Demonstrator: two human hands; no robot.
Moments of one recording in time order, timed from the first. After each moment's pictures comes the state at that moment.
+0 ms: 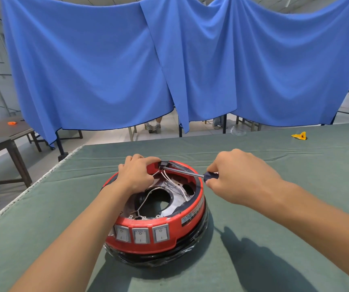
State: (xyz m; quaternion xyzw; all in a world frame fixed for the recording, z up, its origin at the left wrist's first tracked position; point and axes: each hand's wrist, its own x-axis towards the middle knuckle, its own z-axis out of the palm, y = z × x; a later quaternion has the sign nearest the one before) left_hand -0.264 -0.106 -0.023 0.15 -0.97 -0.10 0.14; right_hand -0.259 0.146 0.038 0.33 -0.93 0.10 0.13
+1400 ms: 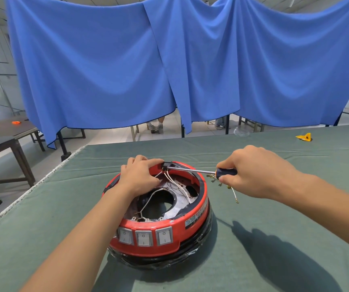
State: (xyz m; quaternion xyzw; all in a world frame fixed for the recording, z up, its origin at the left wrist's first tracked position) left_hand -0.266 -0.111 -0.031 0.15 -0.97 -0.11 0.17; right_hand -0.295 0.165 0.034 0.40 -0.90 0.07 0.15
